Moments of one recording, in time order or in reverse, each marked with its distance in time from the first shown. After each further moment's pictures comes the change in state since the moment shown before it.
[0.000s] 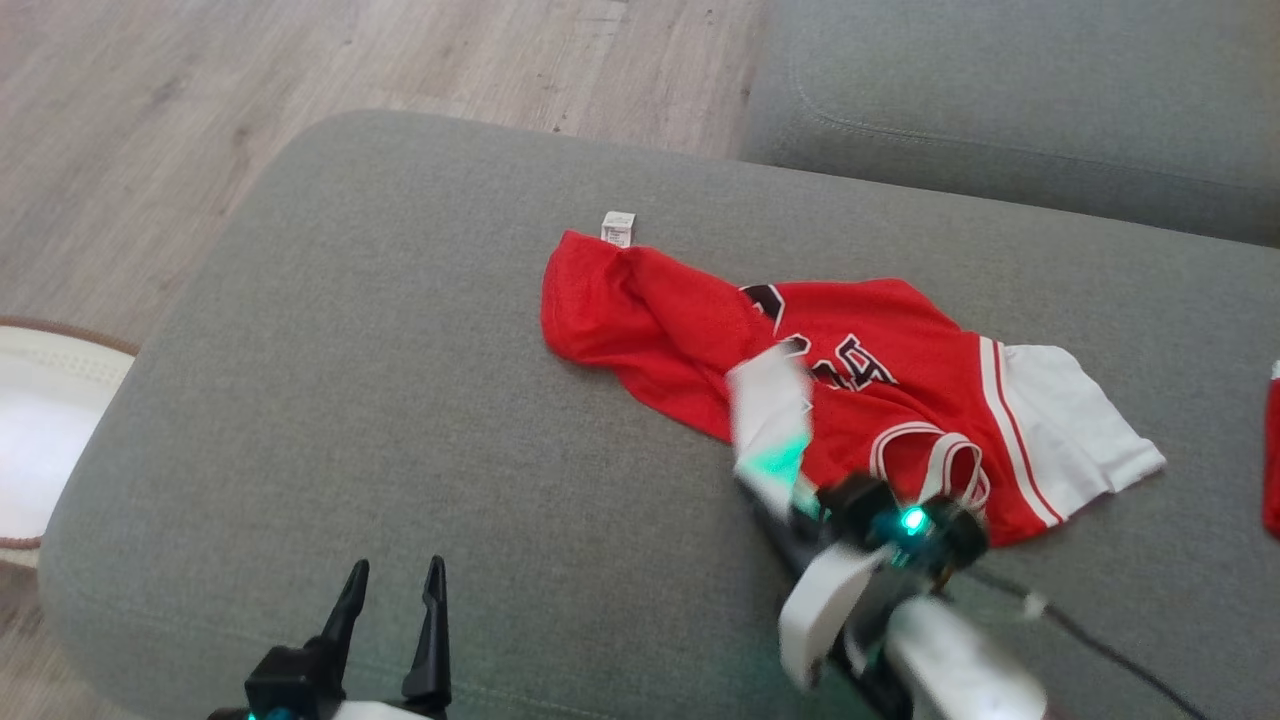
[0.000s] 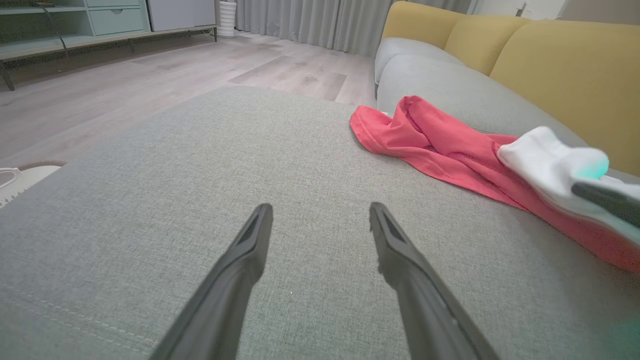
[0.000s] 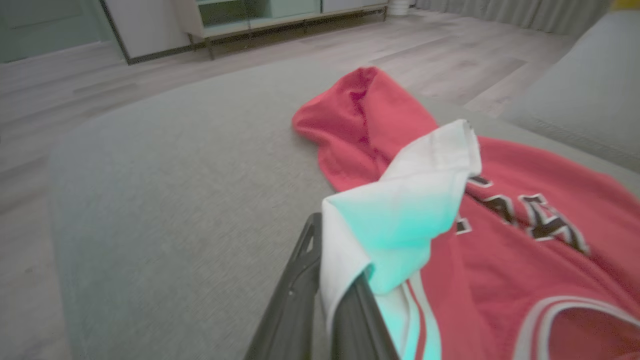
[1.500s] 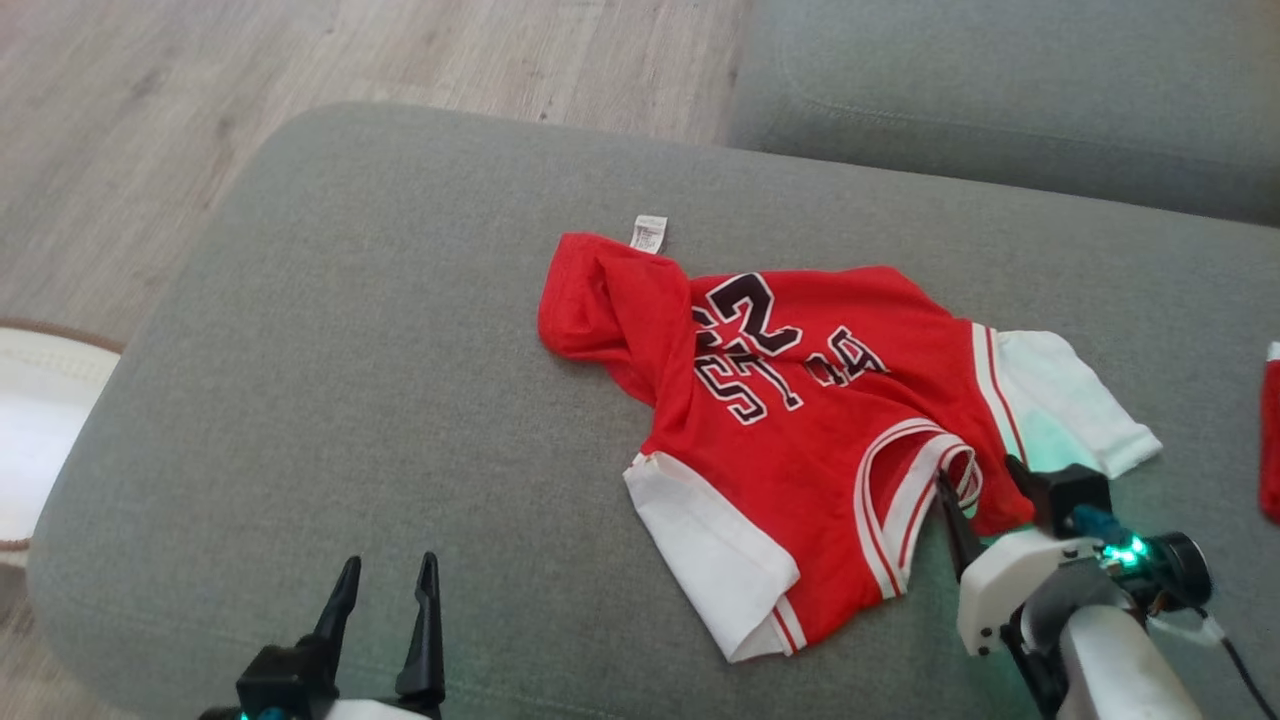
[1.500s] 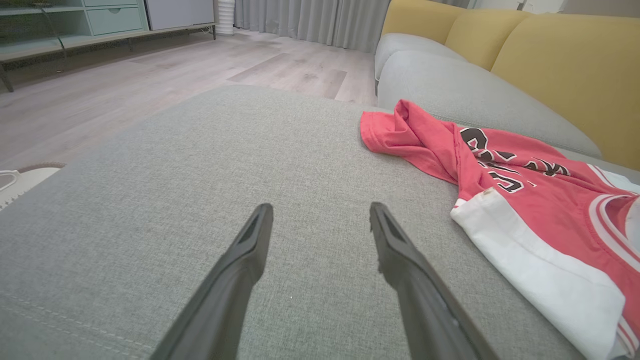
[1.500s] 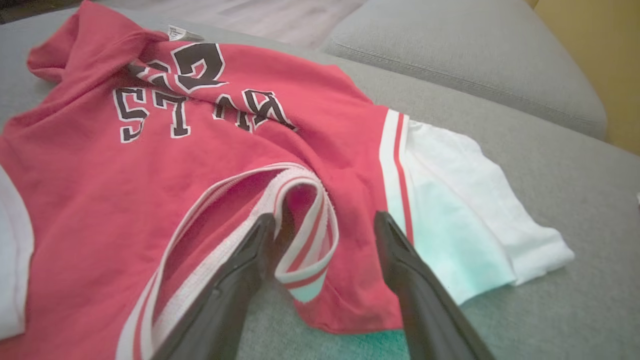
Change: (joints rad) left arm 0.005 0.011 0.006 -0.021 -0.002 0.015 0.000; right arm 0.129 -0.022 -0.538 -0.061 -0.289 0.000 0.095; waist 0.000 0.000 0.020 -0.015
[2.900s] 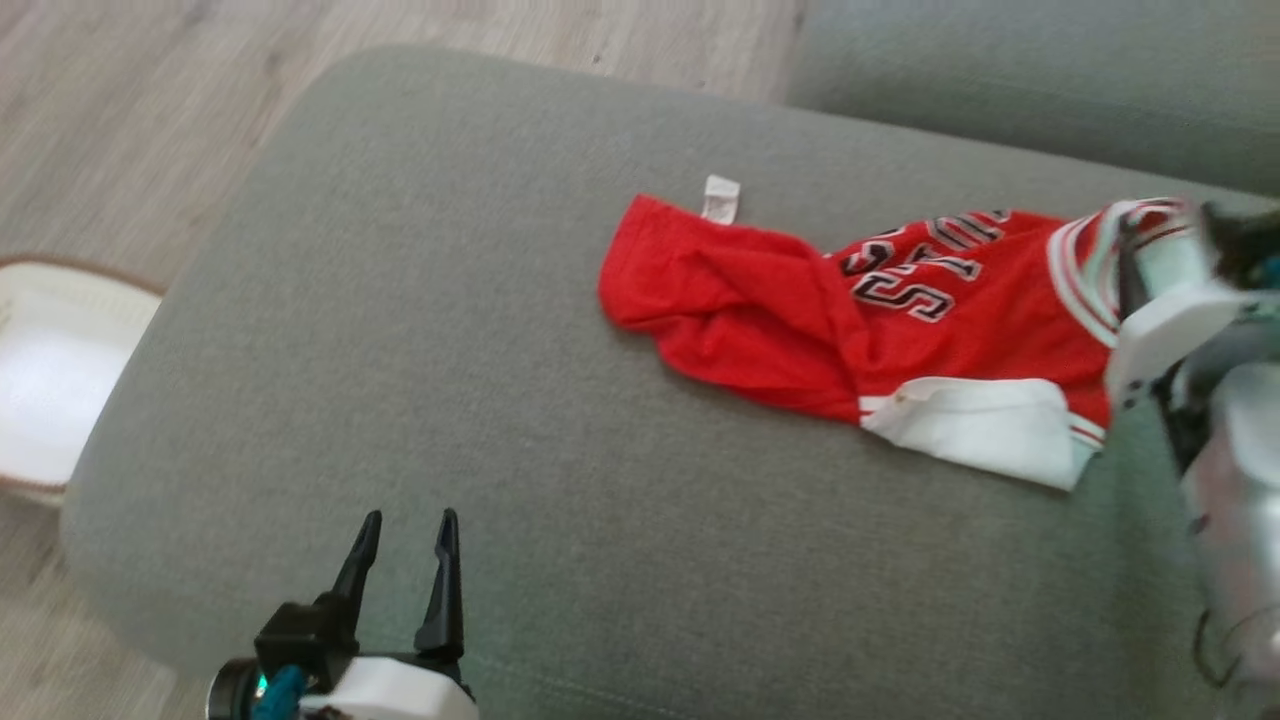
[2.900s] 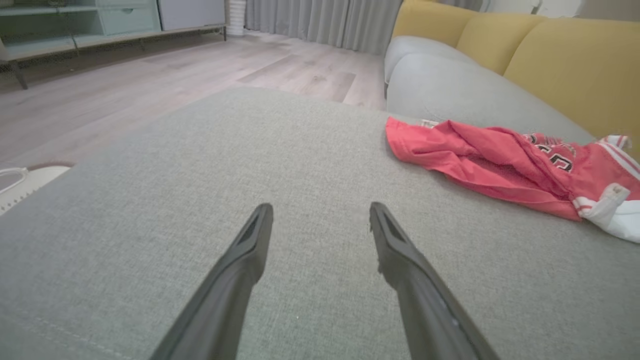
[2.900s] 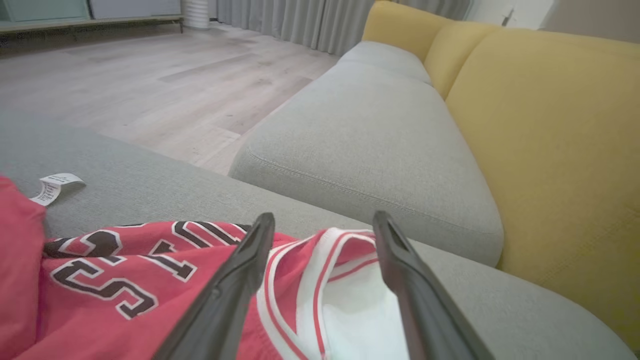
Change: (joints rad) left arm -0.081 -0.050 0.005 0.054 0.021 -0.040 -0.011; right arm -0.532 -0.165 -0.213 0.418 -0.169 0.000 -0.136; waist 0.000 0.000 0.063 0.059
